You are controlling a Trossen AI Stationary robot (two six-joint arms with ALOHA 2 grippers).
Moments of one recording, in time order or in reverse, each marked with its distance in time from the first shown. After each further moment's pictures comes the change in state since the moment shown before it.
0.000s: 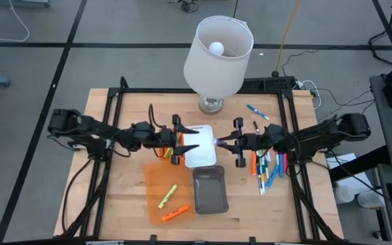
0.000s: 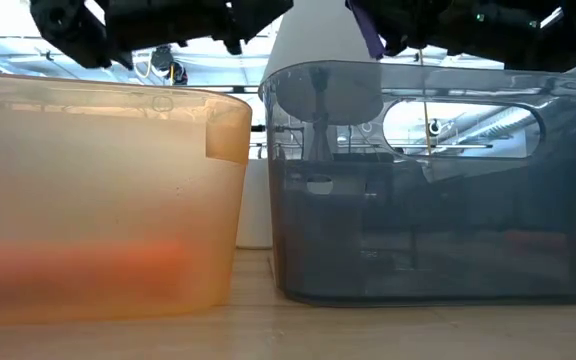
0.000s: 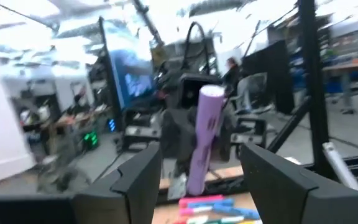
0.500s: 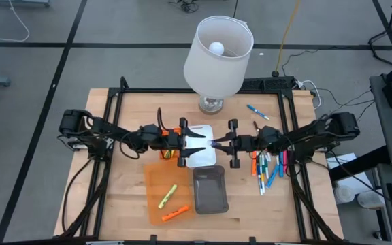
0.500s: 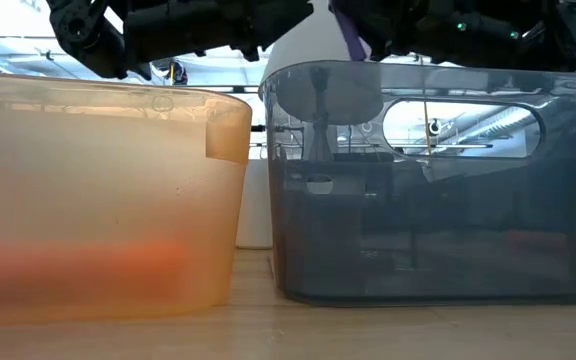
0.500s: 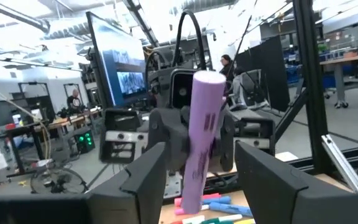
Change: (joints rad) left arm -0.004 0.111 0.060 0.040 0.022 0.018; right arm 0.000 0.163 0.040 0.159 -0.002 -0.010
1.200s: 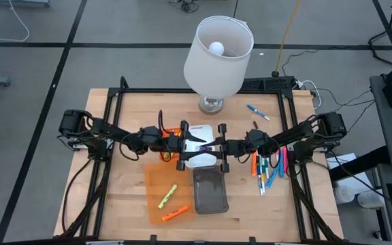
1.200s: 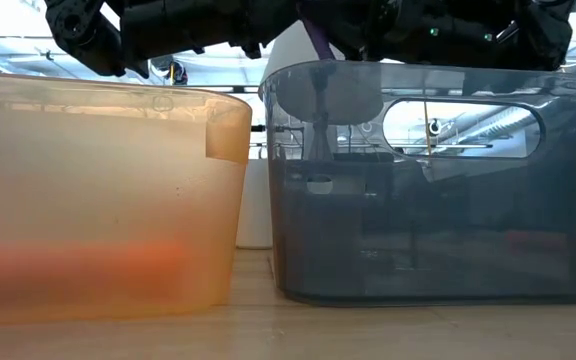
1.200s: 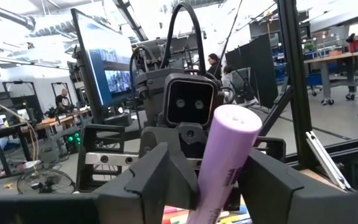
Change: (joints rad) left arm -0.019 0.000 0.001 -0.019 0.013 0.001; right arm 0.038 0.145 0.116 -0.028 0.003 -0.042
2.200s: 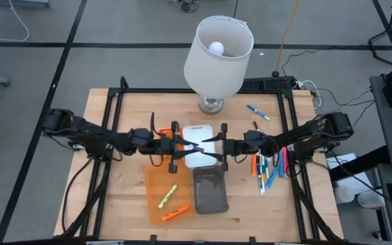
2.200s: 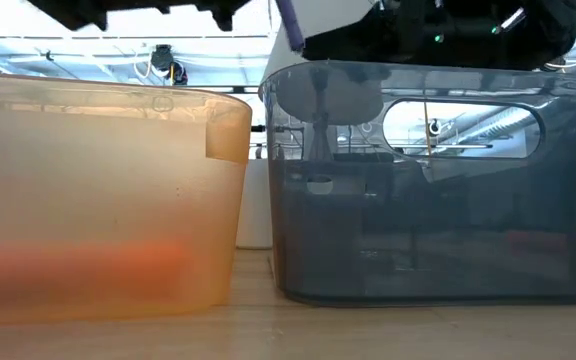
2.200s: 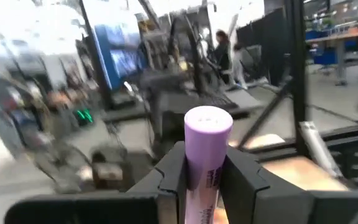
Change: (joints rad) left arm -0.115 -0.244 0.001 -0.364 -0.158 -0.015; right arm 0.001 -0.107 -0.004 -0.301 0.145 0.030
